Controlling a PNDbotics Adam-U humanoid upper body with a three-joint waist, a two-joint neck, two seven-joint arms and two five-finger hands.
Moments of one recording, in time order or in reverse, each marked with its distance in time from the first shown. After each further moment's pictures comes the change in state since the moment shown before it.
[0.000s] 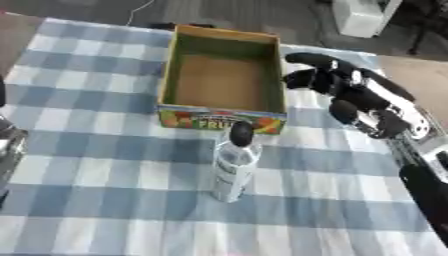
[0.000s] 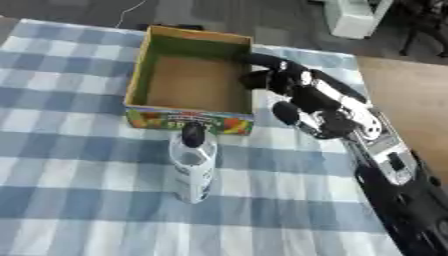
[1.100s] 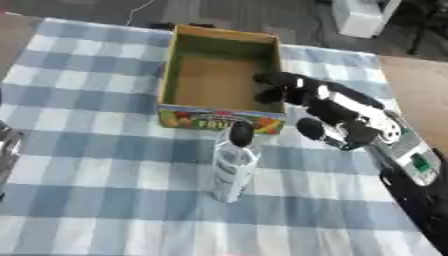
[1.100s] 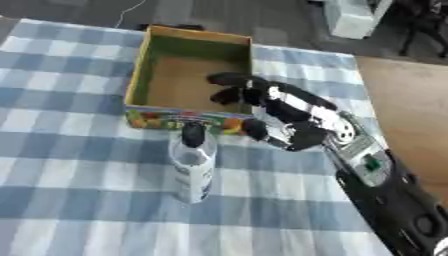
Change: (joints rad) left arm -0.002 0.000 -0.001 0.000 0.004 -0.004 -0.004; right arm -0.037 0.016 0.128 0.029 0.105 -0.040 -0.040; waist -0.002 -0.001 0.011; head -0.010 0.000
